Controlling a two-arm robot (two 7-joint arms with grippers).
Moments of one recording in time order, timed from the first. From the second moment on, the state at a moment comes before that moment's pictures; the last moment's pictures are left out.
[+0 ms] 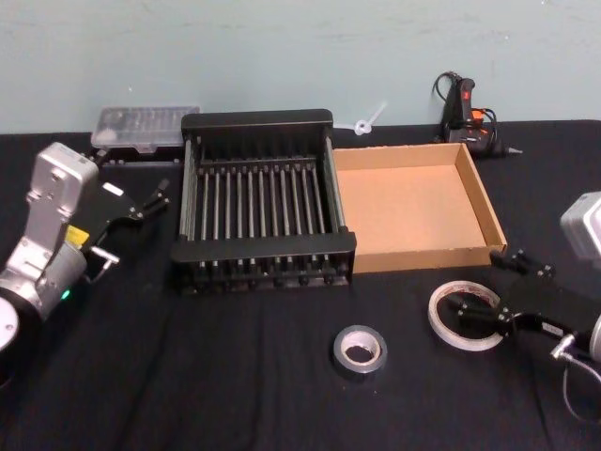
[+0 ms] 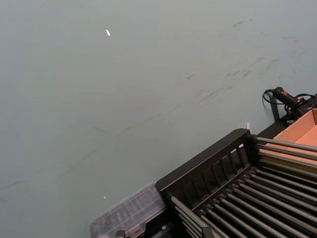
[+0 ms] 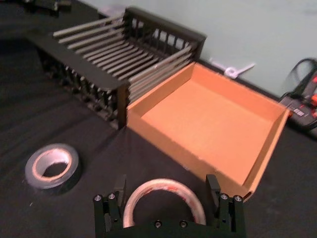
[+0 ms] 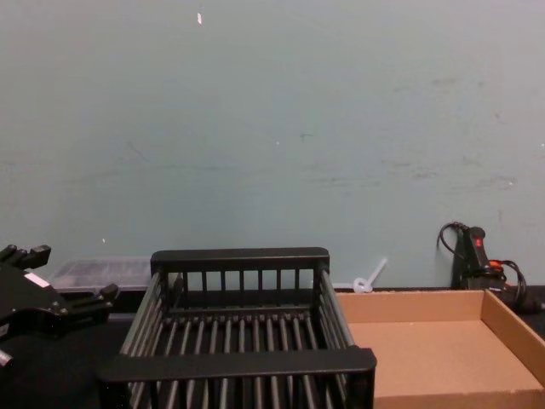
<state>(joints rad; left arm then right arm) -0.20 0.60 0.45 -1.41 -0.25 -0.12 0.03 -0.07 0.77 -0.29 -1.77 0.42 0.21 0.37</state>
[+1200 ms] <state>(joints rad) -0.20 0.60 0.45 -1.41 -0.25 -0.12 0.03 0.00 0.73 -0.36 -1.69 0.38 0.36 0.48</state>
